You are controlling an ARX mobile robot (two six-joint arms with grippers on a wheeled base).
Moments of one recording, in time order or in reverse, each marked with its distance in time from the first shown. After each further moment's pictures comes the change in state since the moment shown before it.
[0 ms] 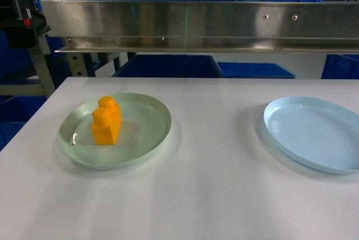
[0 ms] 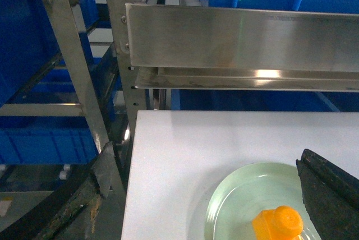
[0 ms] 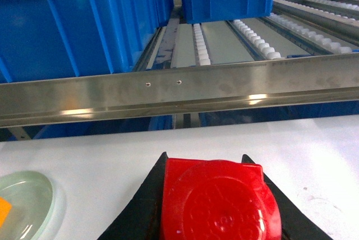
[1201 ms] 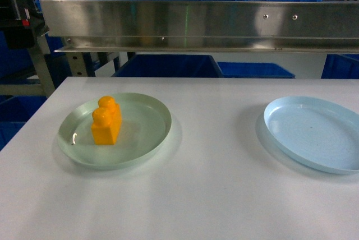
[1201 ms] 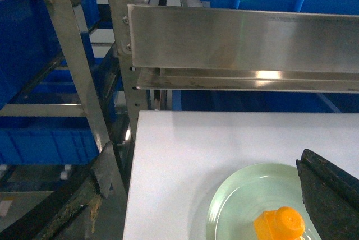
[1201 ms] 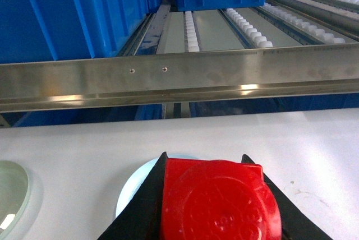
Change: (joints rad) left arm 0.000 0.000 0.000 0.000 0.000 0.000; right arm -0.063 0.051 -0.023 0.038 -0.048 -0.046
